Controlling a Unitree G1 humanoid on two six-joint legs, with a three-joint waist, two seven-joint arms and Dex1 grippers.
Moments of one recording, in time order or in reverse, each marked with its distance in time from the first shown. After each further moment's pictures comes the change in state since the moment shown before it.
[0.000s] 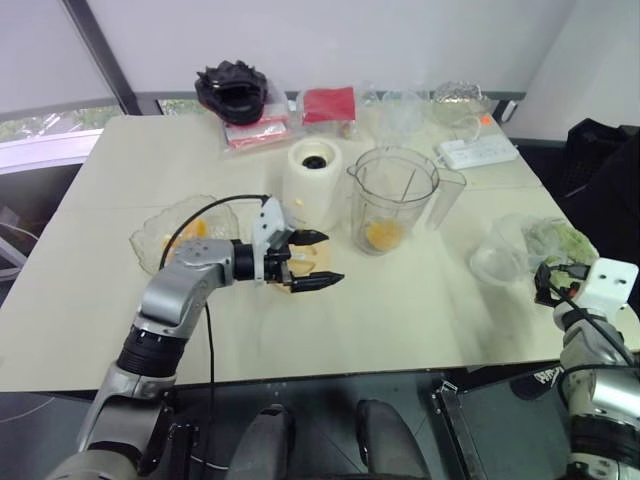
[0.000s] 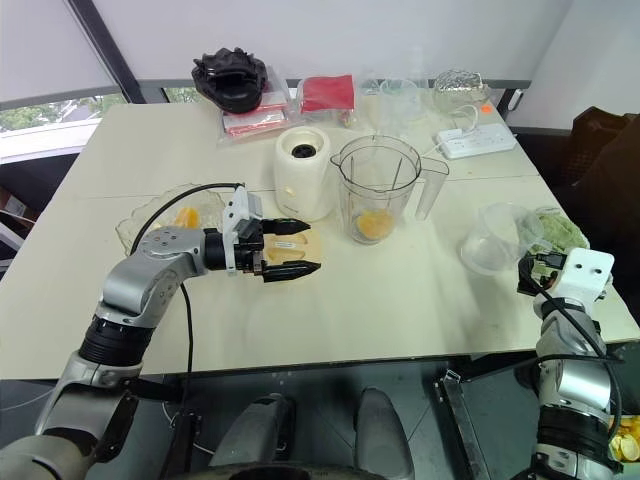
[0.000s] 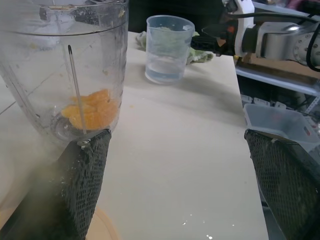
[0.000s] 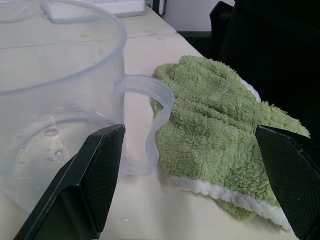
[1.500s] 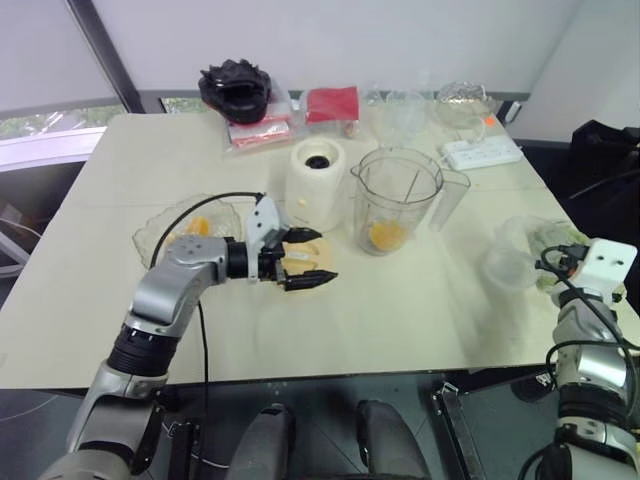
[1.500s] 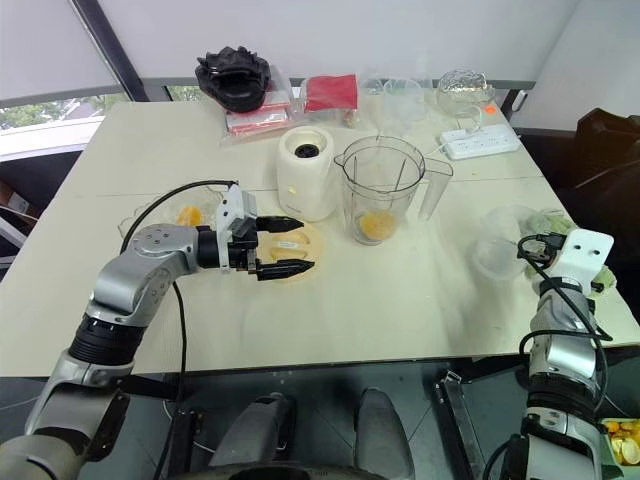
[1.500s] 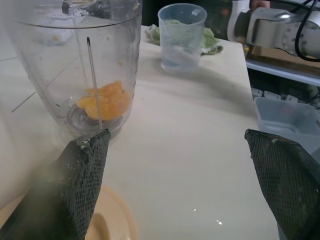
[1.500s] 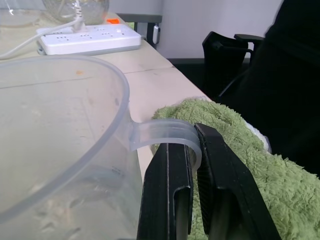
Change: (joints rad) left arm -0.004 0.041 0.000 -0.008 0.000 -0.004 0.014; right arm -0.140 0.002 0.004 0.199 -0.054 -0.176 -0.017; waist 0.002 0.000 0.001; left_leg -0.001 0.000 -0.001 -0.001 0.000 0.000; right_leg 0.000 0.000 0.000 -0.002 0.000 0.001
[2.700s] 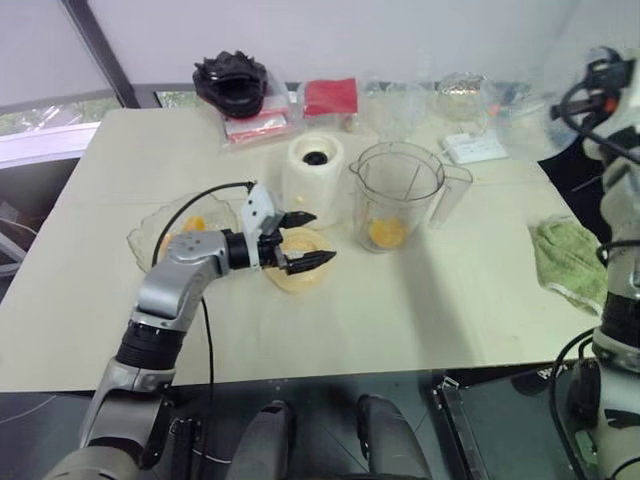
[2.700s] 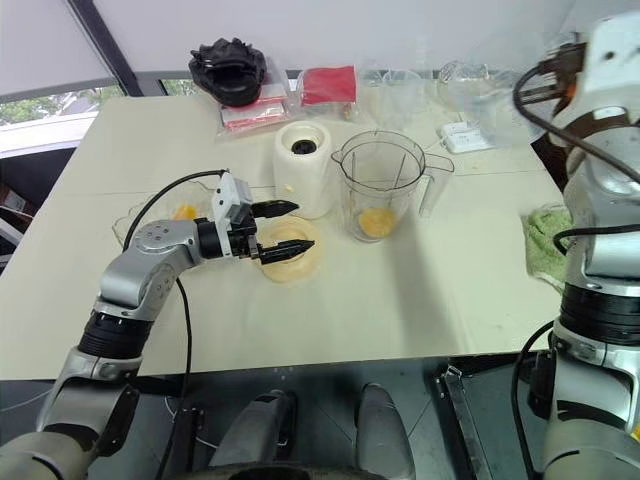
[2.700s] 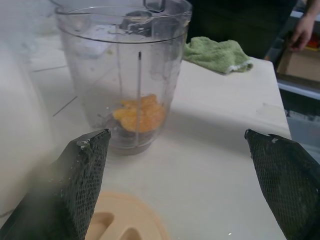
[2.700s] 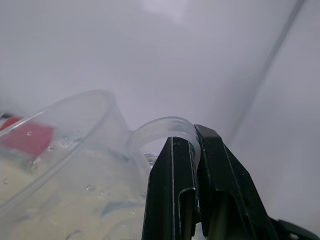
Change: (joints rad) left arm -0.017 -0.056 0.051 0.083 -0.001 -0.096 0.092; right arm -0.444 -0.254 0.232 -0.530 -0.045 0.451 0.136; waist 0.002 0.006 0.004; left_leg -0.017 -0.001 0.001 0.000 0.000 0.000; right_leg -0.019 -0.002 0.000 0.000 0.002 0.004
